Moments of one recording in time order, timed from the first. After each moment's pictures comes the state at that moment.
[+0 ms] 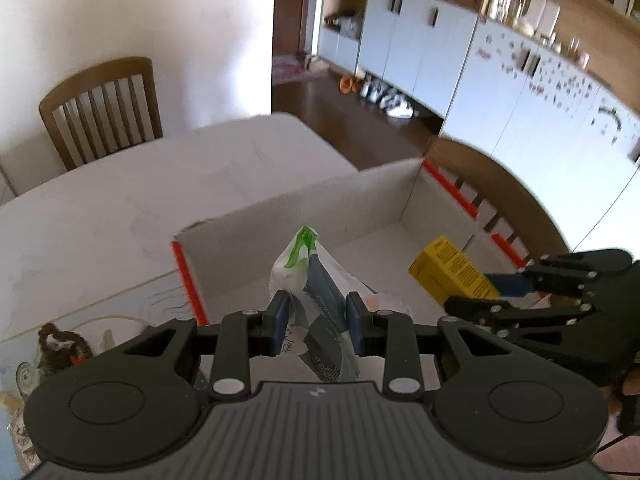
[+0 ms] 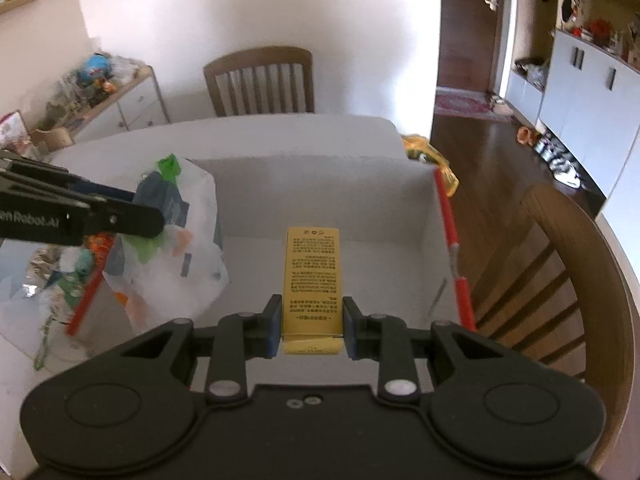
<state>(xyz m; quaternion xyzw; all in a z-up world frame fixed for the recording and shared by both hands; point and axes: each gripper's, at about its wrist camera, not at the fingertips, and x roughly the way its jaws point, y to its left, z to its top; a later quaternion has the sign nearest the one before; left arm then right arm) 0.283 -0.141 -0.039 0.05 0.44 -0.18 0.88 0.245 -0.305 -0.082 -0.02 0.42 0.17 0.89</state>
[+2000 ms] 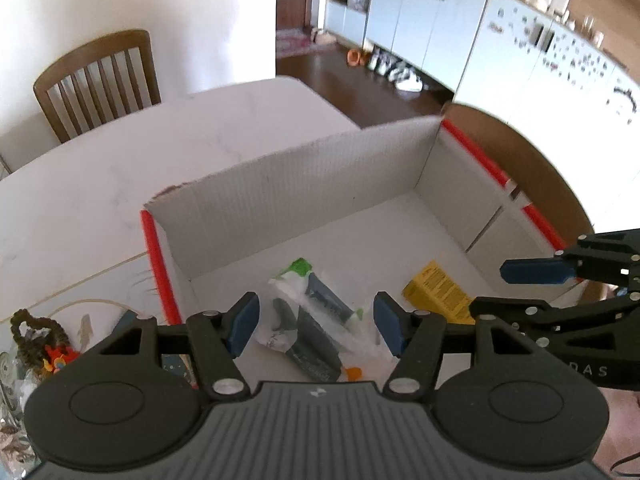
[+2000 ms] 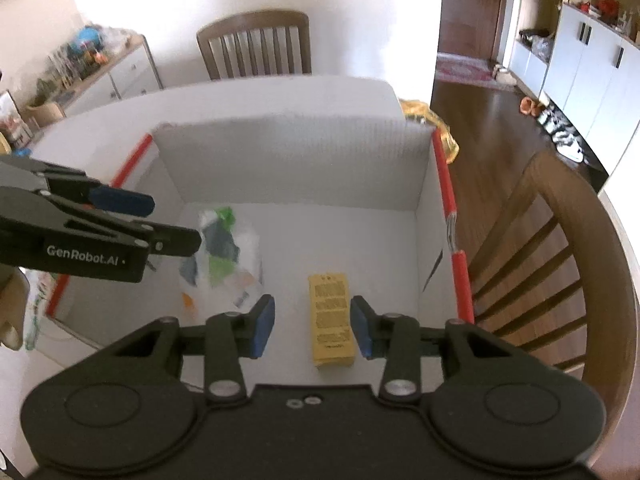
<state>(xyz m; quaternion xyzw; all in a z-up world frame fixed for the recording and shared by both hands) 0.286 -0.152 -0.073 0.05 0.46 -0.17 0.87 0.245 -0.311 -0.078 -0.03 0.45 0.18 0.87</state>
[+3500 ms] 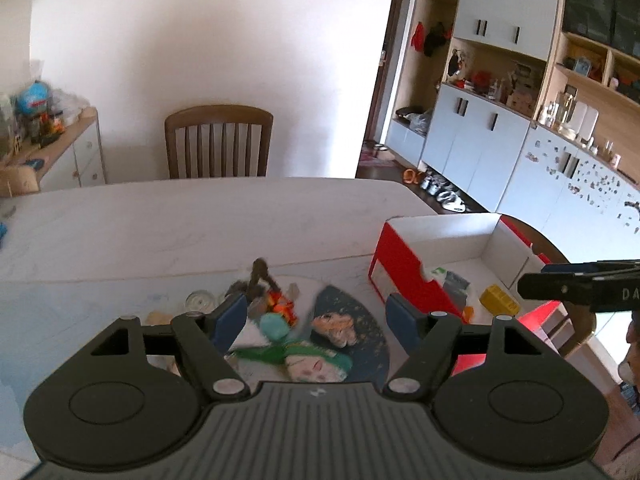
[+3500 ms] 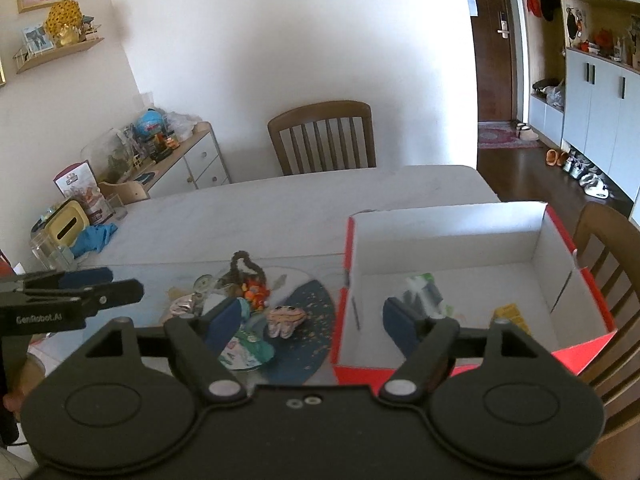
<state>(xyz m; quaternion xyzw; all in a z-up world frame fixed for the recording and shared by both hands) 0.121 0.087 -0.009 -0.04 0.31 -0.10 0.94 0.133 -0.171 -0.007 0.05 0.34 0.20 0.92</state>
